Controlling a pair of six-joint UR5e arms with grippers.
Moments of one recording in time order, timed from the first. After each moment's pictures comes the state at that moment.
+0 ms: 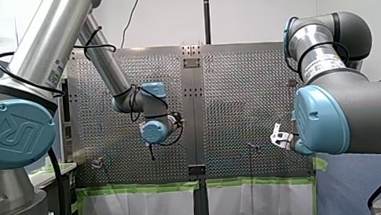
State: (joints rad) left arm -0.64 -1.98 -2.16 -2.04 -1.98 -1.77; right arm 1.64 -0.59 1.46 -0.79 1.35 1.89
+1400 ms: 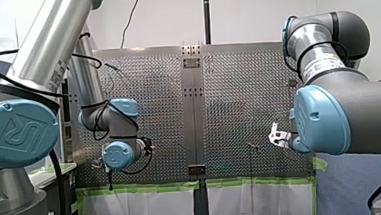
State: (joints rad) left arm -0.60 -1.98 -2.49 -1.89 -2.09 -1.74; right arm 1.65 -0.59 1.45 -0.77 1.37 1.82
